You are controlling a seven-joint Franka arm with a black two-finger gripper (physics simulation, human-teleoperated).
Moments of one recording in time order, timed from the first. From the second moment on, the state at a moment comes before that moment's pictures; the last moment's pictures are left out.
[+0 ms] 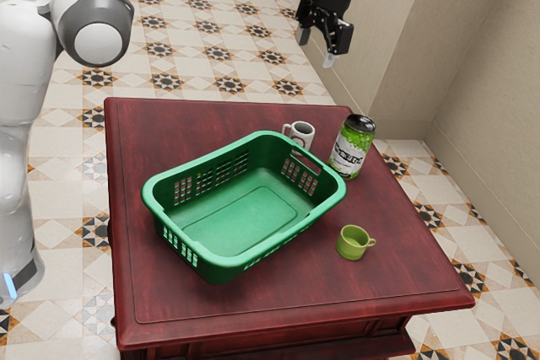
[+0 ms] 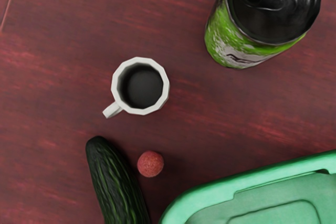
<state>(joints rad) 0.06 0.25 0.09 -1.07 0.00 1.35 -0.15</state>
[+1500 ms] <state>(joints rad) 0.06 0.27 0.12 -1.01 -0.10 1.35 -0.33</state>
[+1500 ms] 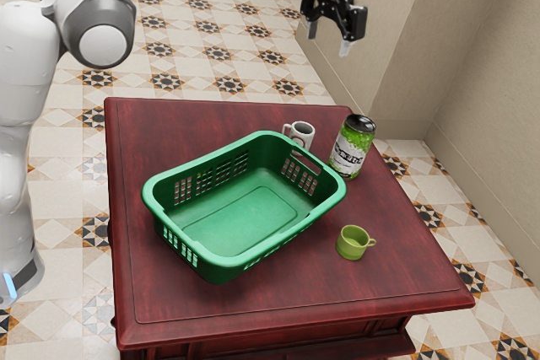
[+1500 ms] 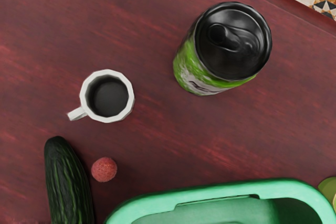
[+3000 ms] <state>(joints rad) 0.04 0.12 0.21 -1.69 -0.03 1.77 -0.46</state>
